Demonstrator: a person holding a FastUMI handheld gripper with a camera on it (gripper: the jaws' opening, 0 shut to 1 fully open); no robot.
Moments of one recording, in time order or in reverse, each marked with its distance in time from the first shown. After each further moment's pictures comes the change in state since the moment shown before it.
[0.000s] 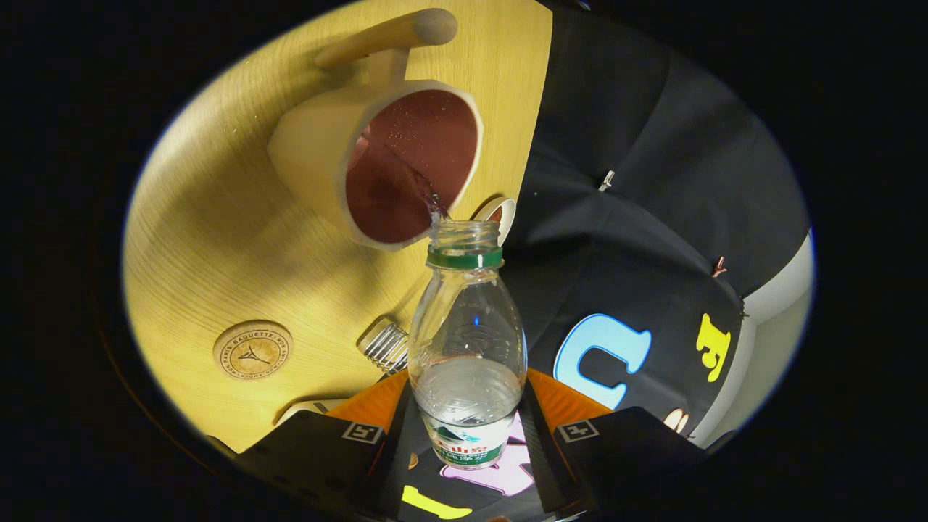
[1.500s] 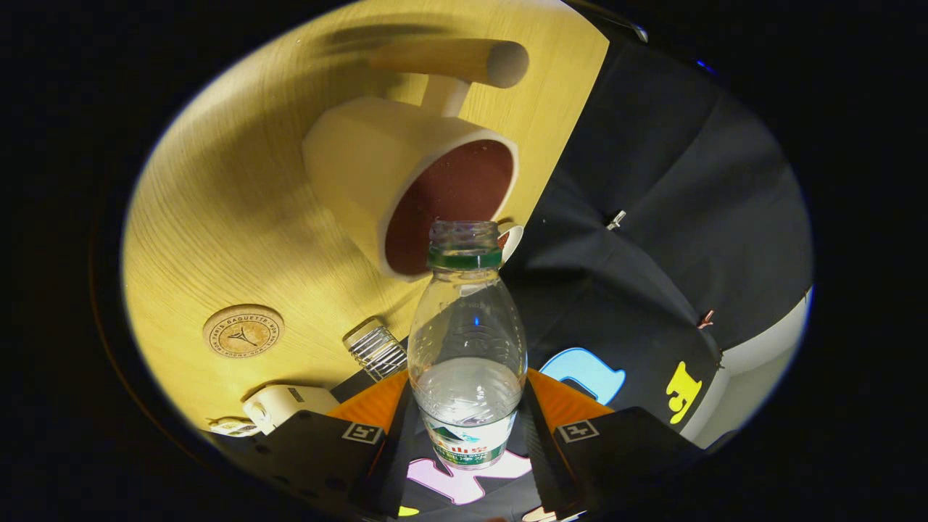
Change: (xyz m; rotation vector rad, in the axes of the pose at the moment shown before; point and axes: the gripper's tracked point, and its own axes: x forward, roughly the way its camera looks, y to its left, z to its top) arm -0.004 -0.007 0.022 -0.196 -0.053 -0.010
